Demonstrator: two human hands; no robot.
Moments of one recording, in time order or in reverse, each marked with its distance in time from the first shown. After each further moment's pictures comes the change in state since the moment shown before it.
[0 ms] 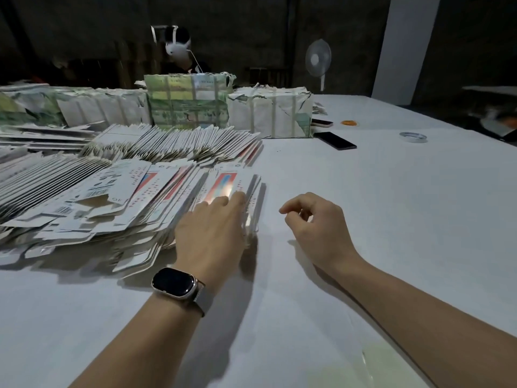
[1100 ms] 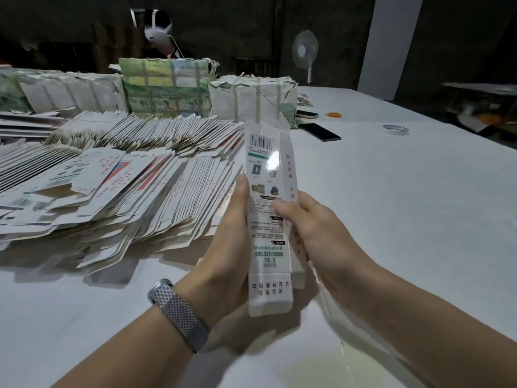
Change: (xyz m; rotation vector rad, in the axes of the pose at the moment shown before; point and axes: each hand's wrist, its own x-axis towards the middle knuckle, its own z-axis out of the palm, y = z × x) left_hand -0.026 0.054 -0.002 -1.945 -0.506 -0.229; right_hand -0.031 -0.029 -0.030 0.601 -0.293 0.381
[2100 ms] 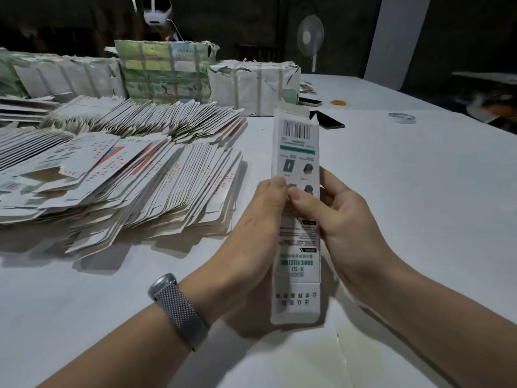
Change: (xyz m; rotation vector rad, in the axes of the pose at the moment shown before) left_hand 0.006 -0.021 0.005 0.466 0.000 0.200; right_hand -0.007 0.009 -0.023 0.127 -0.002 -0.223
